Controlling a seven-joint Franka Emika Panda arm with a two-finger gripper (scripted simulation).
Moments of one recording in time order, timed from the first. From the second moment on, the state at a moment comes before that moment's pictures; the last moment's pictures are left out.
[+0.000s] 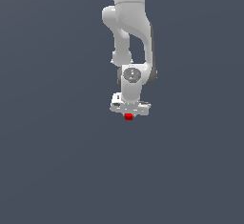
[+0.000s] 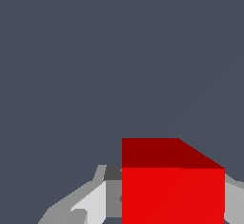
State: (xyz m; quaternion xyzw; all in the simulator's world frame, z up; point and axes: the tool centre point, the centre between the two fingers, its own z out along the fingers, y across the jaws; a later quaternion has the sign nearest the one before) arm -0.071 0.039 0.020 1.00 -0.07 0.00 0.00
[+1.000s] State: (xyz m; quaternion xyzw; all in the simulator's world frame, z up) arm -0.043 -0.004 0.092 1.00 -0.07 0.00 0.00
